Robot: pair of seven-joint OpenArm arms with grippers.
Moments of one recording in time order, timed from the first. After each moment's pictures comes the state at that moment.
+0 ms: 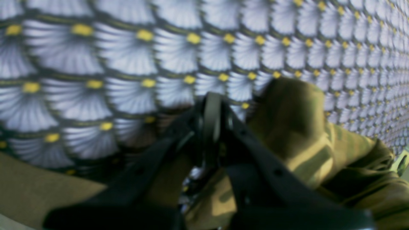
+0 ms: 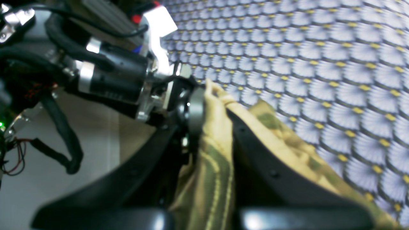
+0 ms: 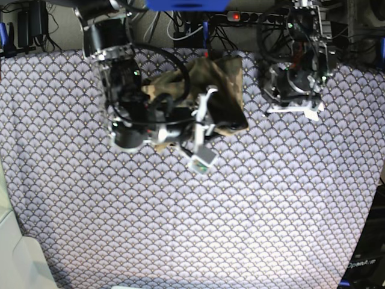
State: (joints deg) left arm 14.6 -5.4 -9.5 104.3 -39.9 34.3 58.6; right arm 7.2 -1.5 -14.6 93.2 50.6 39.7 -70.0
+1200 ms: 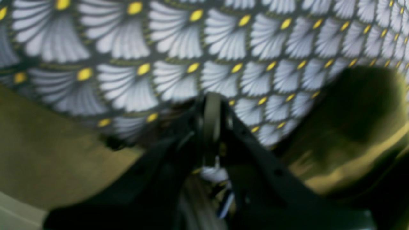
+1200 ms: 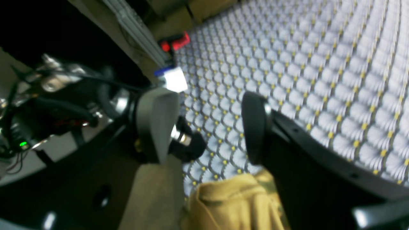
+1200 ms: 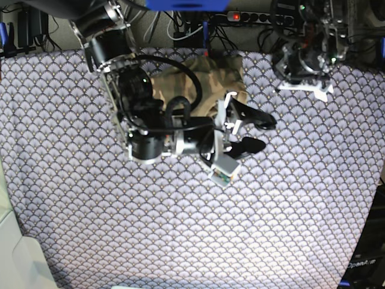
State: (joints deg) left arm 22.6 -11.1 -10.3 104.8 -41.6 33.2 58.0; right arm 12.1 -0.4 -22.8 95.0 52.7 39.3 -61.1
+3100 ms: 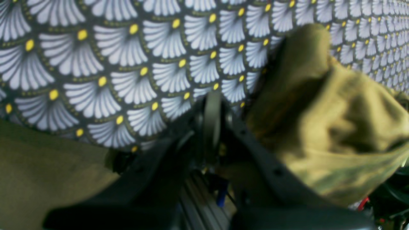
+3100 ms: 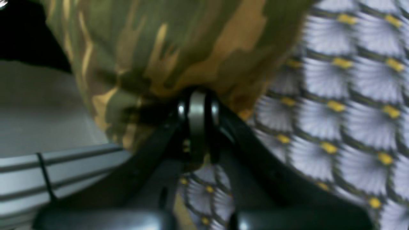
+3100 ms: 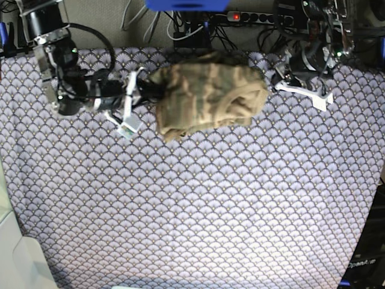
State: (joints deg) left arm 23.9 -10.5 -12.1 110.9 -43.0 19.9 59.0; right arm -3.2 22.0 -12.2 92.0 51.1 39.5 -60.6
